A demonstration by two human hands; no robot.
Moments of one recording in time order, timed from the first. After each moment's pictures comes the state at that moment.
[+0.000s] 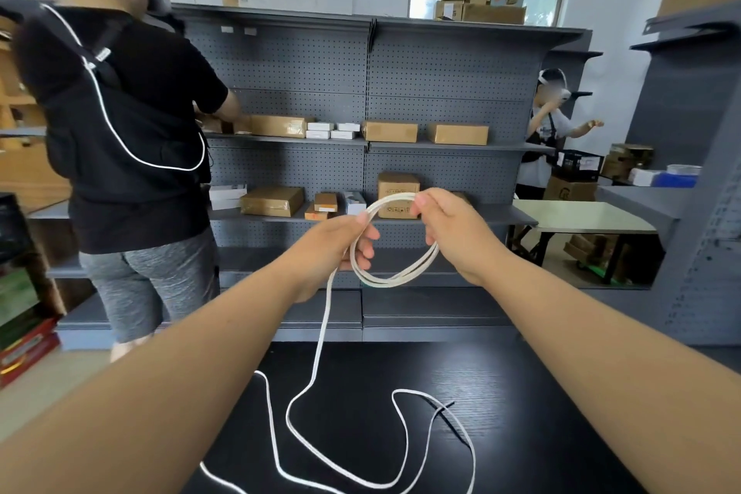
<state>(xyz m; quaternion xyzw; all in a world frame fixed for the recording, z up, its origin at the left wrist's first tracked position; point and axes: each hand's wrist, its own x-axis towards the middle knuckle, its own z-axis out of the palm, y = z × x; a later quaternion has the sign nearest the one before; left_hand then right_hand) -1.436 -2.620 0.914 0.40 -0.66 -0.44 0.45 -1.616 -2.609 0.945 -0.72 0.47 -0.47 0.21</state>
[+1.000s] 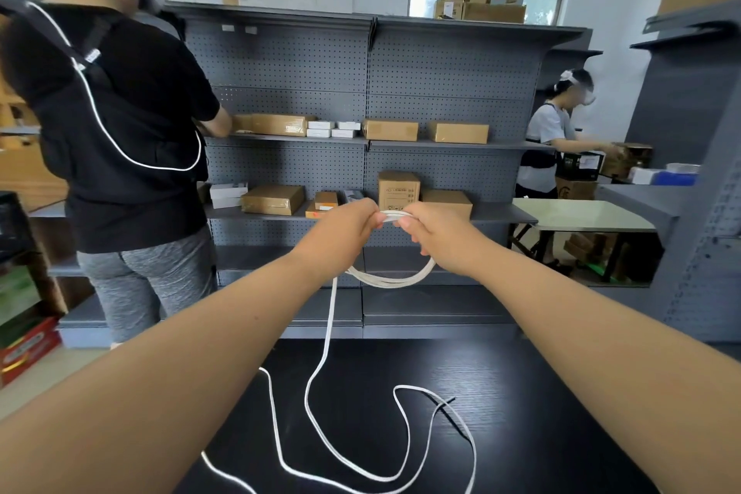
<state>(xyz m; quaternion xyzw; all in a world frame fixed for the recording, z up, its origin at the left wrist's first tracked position) -1.446 -2.611 0.934 0.48 -0.81 -0.05 0.34 -1.612 -2.611 0.946 -0.83 0.50 -0.25 0.09</state>
